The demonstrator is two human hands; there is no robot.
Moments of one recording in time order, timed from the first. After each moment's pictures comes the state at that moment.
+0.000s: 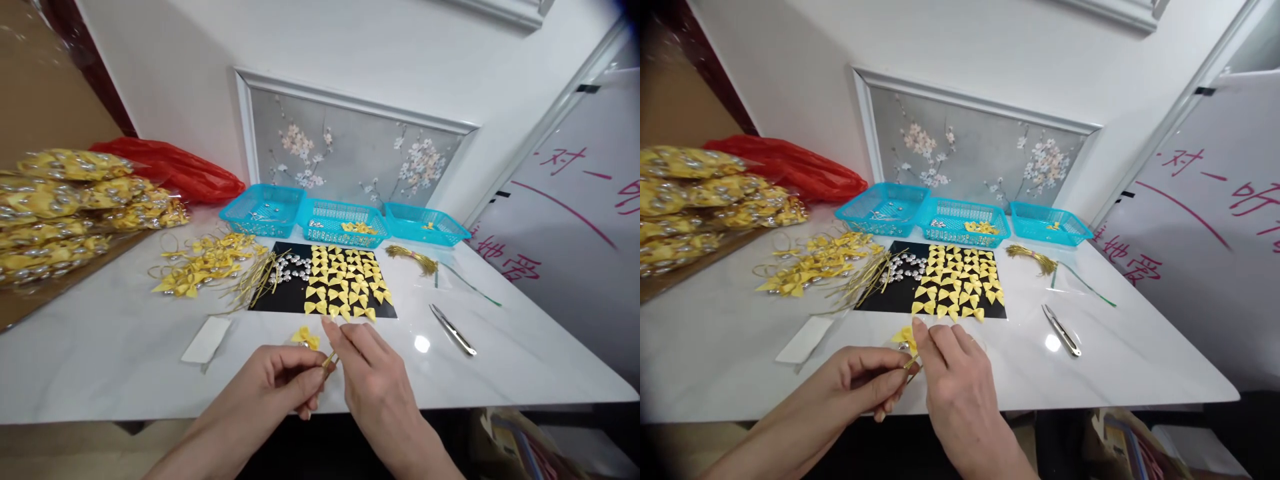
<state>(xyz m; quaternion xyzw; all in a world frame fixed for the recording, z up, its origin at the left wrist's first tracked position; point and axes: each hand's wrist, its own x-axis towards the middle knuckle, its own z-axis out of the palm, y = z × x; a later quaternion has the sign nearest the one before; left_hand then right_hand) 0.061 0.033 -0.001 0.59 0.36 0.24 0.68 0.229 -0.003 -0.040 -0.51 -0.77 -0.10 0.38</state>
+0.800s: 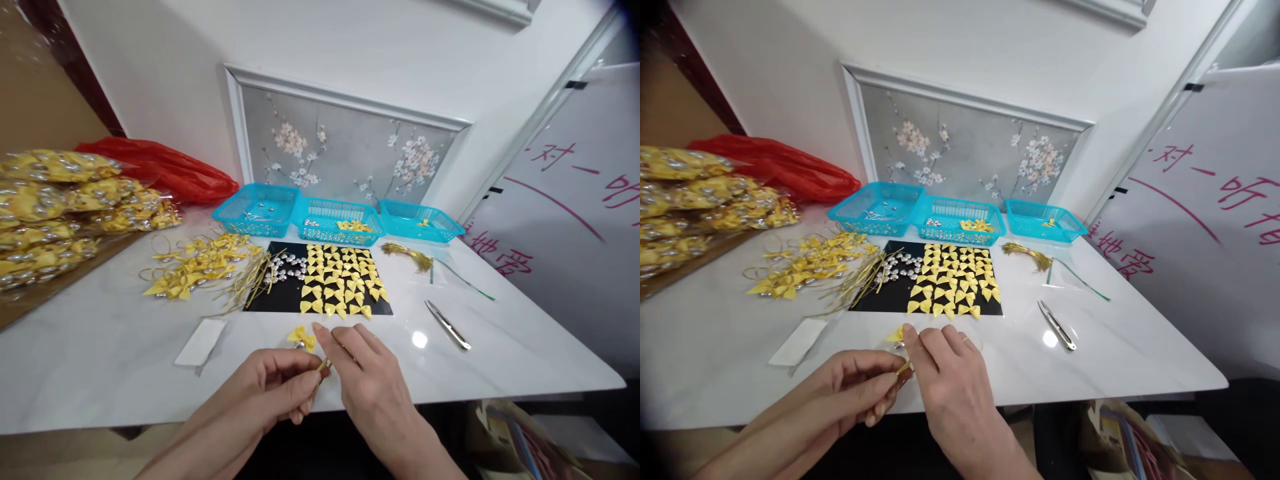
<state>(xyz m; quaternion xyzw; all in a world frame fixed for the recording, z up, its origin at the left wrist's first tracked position) 0.057 0.030 0.002 0.48 0.39 0.25 0.75 0.231 -0.003 -0.037 -0.48 -0.79 -0.14 0.35</state>
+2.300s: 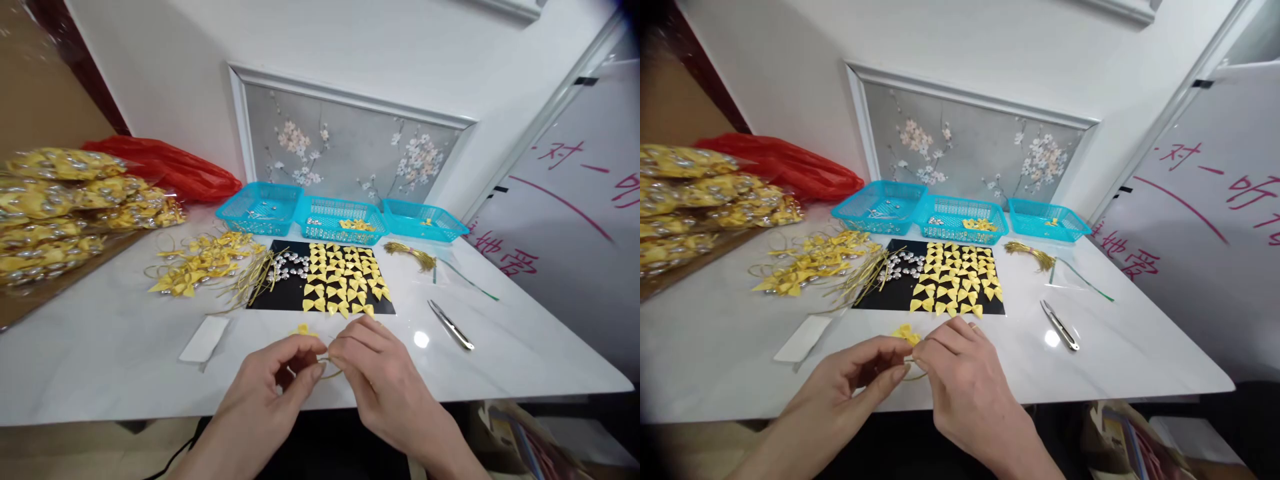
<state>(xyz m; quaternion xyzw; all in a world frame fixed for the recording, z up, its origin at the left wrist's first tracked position) 0.067 0.030 -0.003 0.67 0.44 0.30 0.51 0.244 -0.008 -0.013 -0.46 -0.80 0.08 0.38</state>
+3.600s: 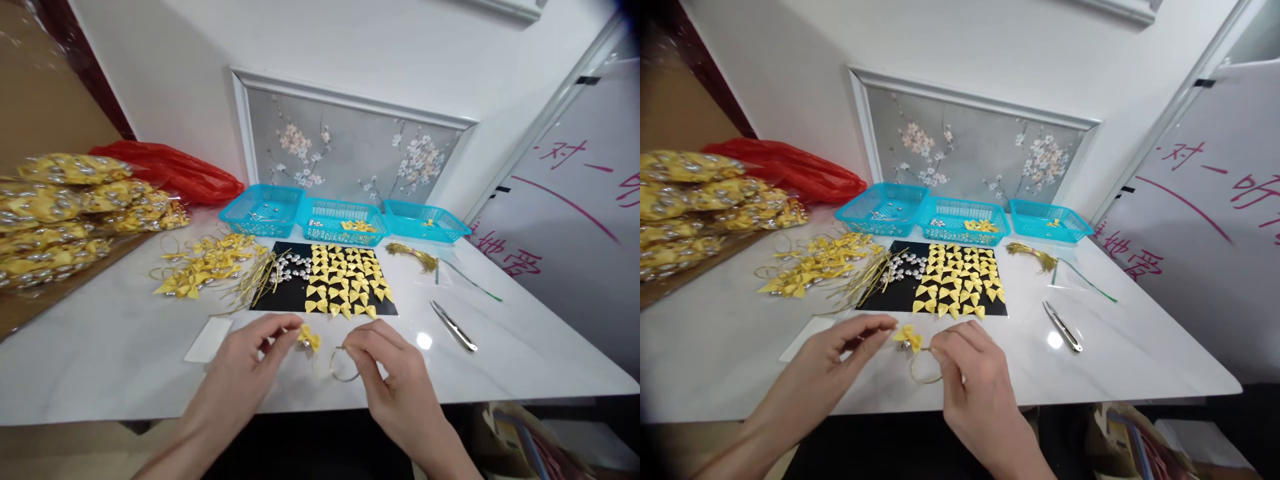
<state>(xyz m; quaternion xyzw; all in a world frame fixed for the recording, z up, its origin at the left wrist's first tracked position) 0.048 0.054 0.000 0.73 0.53 0.30 0.32 0.241 -0.011 -0.020 -0.49 -0.71 0.11 0.49</state>
